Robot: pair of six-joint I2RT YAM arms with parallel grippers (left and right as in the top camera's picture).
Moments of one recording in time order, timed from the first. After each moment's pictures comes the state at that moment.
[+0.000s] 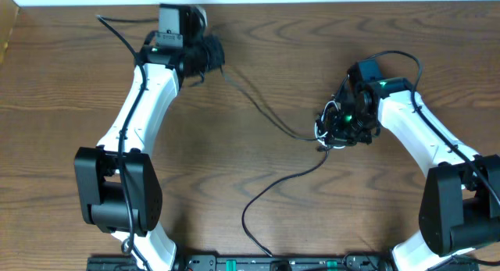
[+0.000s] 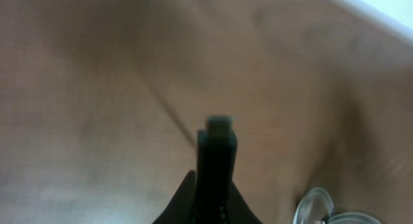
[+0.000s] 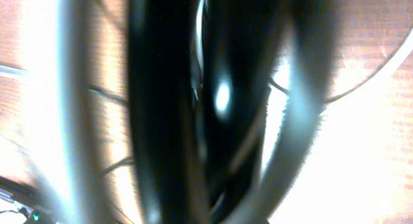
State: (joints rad) left arm -0.13 1.86 1.53 -0.58 0.34 -0.43; right arm 0.22 1.76 1.21 -0.97 -0.37 0.29
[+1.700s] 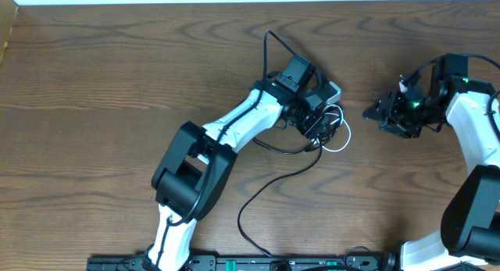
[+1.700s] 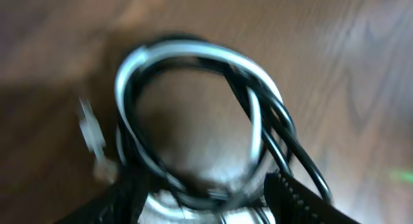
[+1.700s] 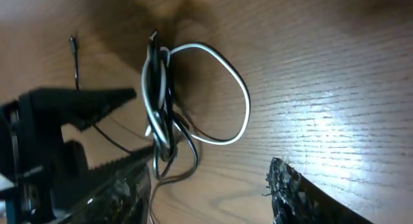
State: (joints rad) left arm -0.64 2.12 1.53 -0.50 0.53 0.19; right arm -0.19 1.72 1.22 -0.96 -0.58 0.24
